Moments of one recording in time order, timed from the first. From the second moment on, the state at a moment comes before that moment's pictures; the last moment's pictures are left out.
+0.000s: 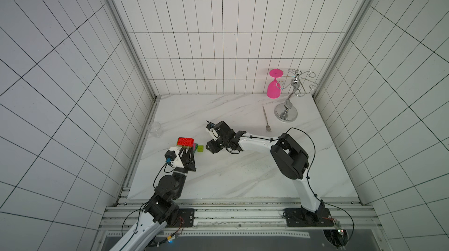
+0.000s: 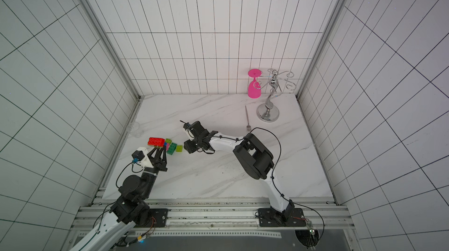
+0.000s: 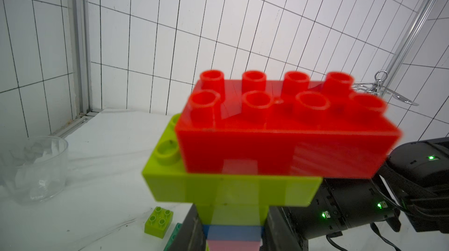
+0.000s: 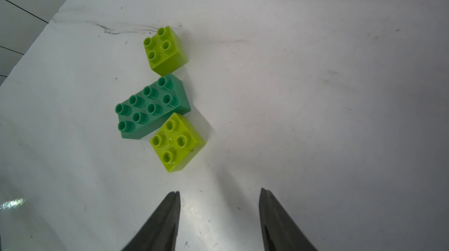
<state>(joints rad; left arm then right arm) -0.60 0.14 0.02 0.19 -0.41 -0.25 0.90 2.20 1.55 -0.16 -0.20 0.22</state>
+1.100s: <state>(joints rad) -0.60 0.22 0.01 0.18 -0.30 -0.22 0.78 1.98 1.31 -0.19 -0.16 0.22</state>
